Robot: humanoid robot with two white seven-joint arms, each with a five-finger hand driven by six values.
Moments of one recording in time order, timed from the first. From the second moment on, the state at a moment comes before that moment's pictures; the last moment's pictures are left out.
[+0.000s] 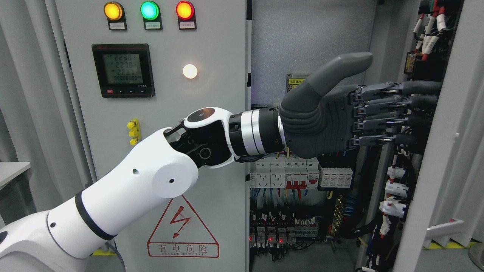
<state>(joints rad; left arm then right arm) -1.58 0.19 -1.07 -1.30 1.51 0.14 -0.67 0.00 0.00 -0.08 0.00 0.08 -0.07 -0.01</state>
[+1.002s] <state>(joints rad) -1.67 0.04 -1.18 -1.24 1.54 0.12 -0.59 0.00 0.00 -0.08 0.00 0.08 -0.07 -0.01</state>
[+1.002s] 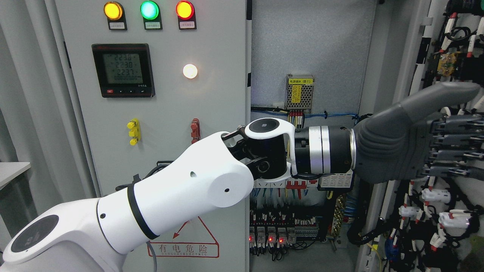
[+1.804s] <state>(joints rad) -1.70 0.01 -1.20 -1.24 1.54 0.12 -0.55 0.00 0.00 -0.08 0.00 0.08 -0.07 -0.01</state>
